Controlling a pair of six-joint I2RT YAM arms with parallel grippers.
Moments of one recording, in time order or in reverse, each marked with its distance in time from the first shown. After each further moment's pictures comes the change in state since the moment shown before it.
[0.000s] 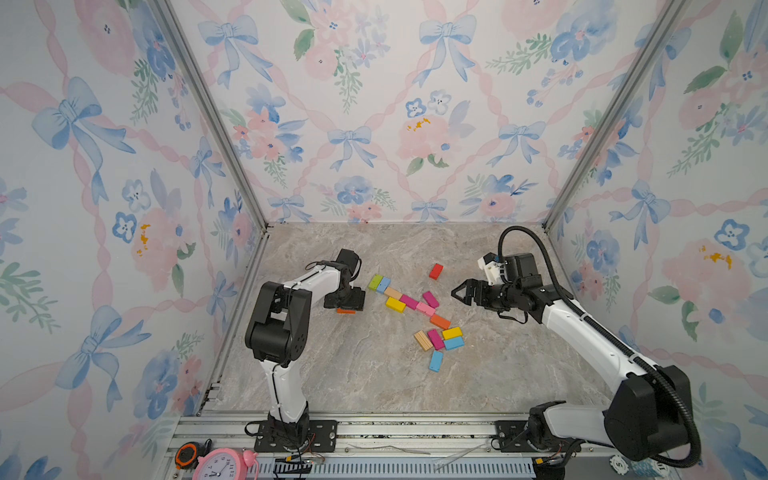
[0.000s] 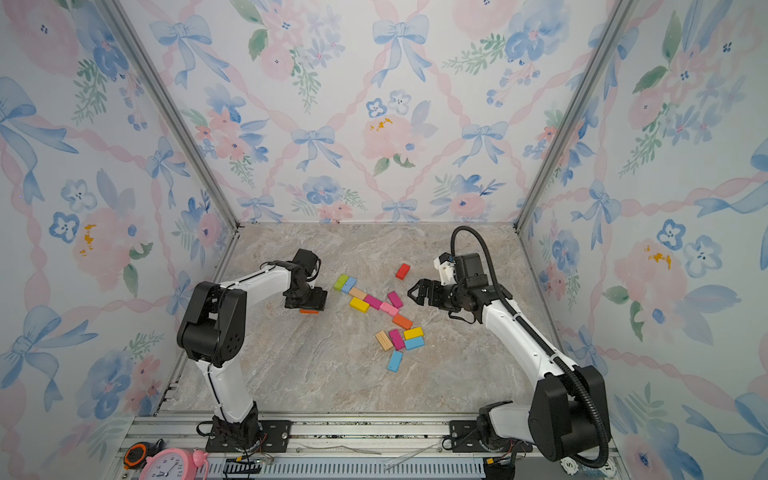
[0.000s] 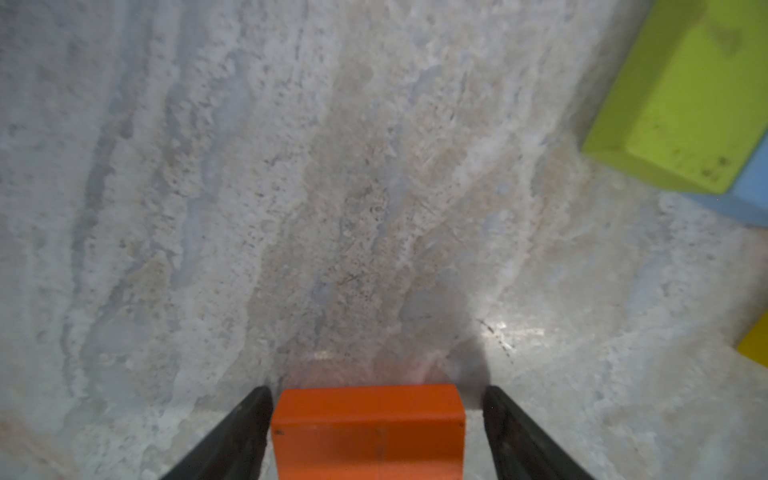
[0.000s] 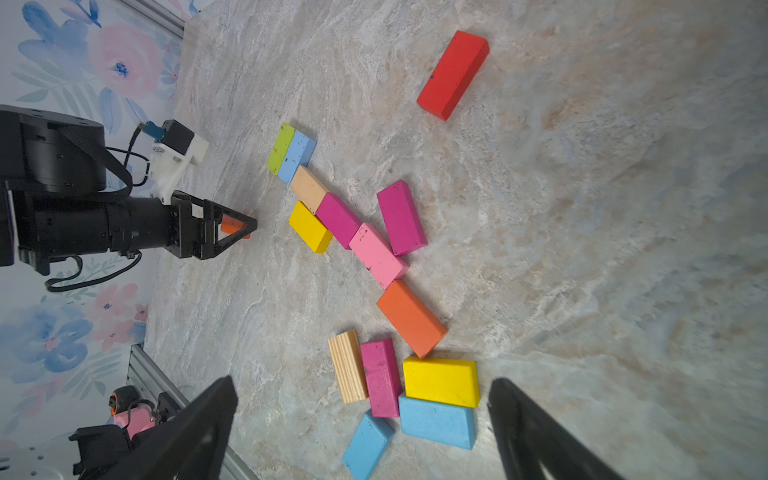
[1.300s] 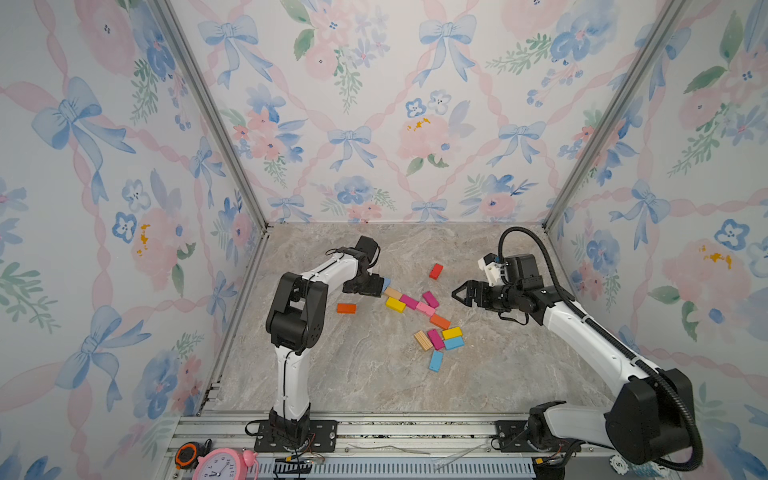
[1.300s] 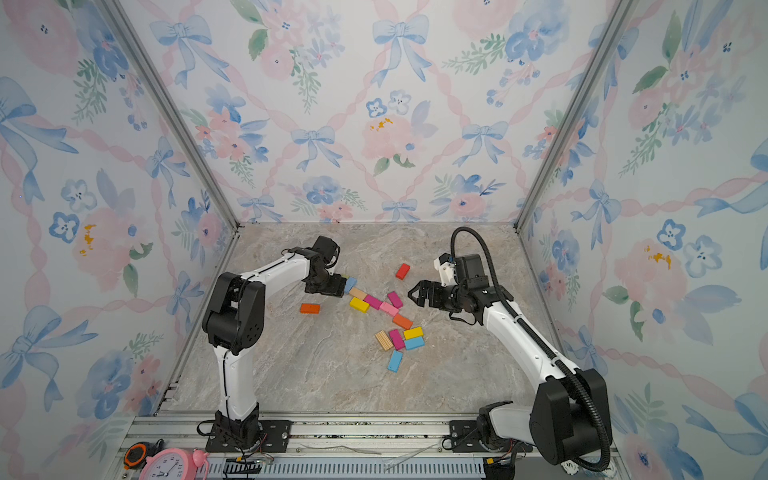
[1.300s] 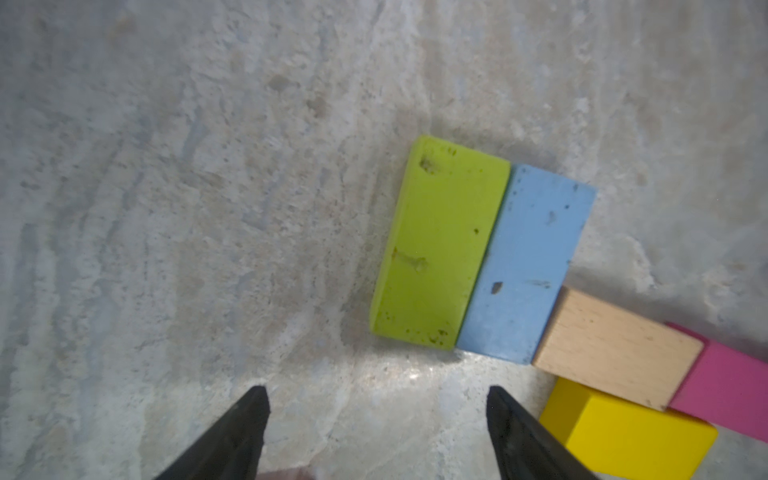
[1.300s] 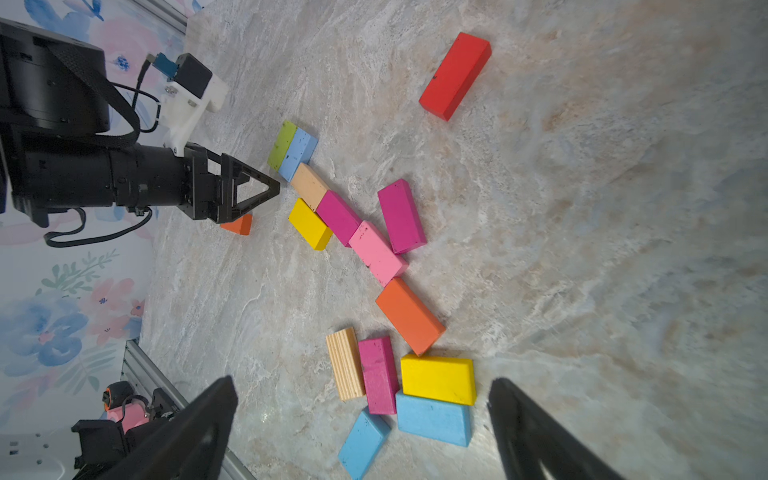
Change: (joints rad) left arm -0.090 0.155 0.271 -0.048 0.028 -0.003; right arm 0.000 -0.016 -0.012 0.000 0.000 -0.019
